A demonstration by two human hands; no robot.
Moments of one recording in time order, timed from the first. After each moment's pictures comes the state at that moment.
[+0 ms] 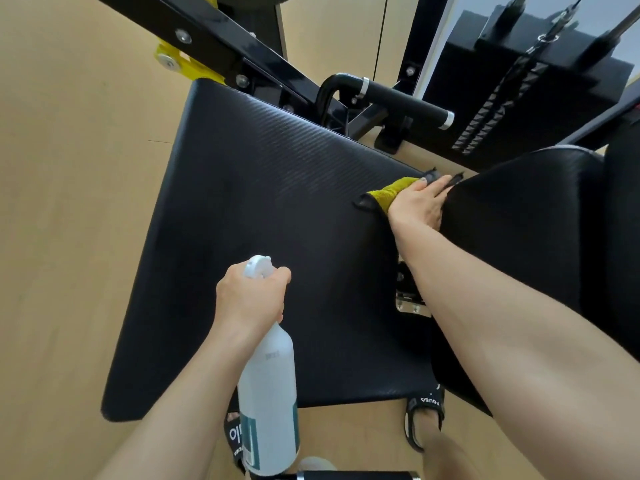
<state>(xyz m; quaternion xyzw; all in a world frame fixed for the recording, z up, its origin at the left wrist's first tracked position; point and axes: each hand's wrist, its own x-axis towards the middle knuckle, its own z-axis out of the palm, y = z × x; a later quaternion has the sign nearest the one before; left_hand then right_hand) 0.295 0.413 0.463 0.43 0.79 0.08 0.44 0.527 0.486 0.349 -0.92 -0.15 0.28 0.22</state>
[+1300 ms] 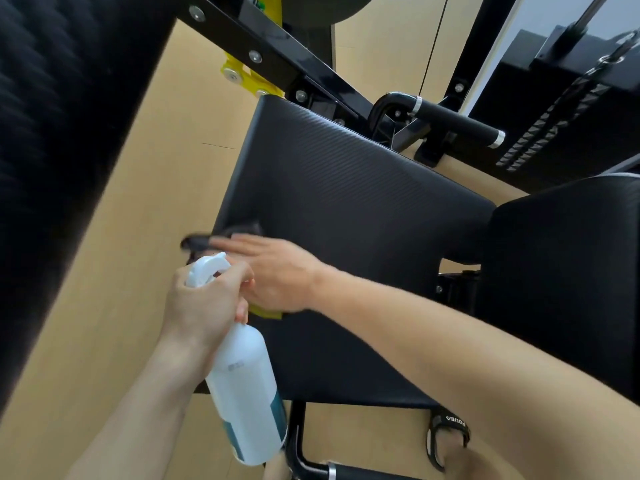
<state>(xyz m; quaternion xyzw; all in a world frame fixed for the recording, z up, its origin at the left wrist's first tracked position) 0.220 0.416 0.530 0.35 0.80 0.24 0.42 0.314 0.465 0.410 -0.27 -0.95 0.11 0.12</state>
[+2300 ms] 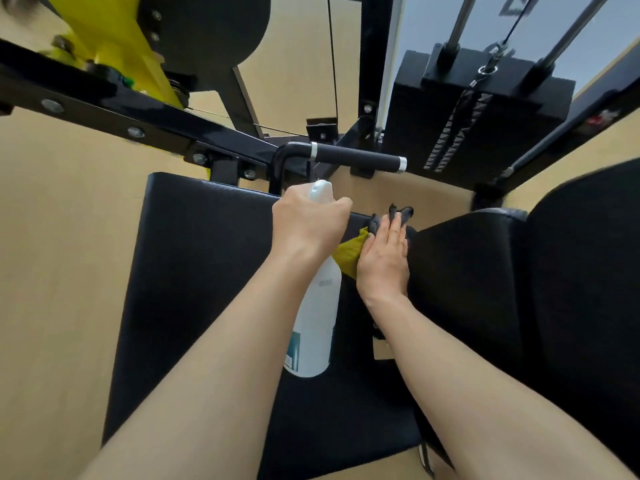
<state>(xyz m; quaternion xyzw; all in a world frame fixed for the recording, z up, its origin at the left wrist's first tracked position) 0.461 0.542 0.504 0.59 0.67 0.12 0.44 0.539 0.474 0.335 -0.88 -0.36 0.25 0.16</state>
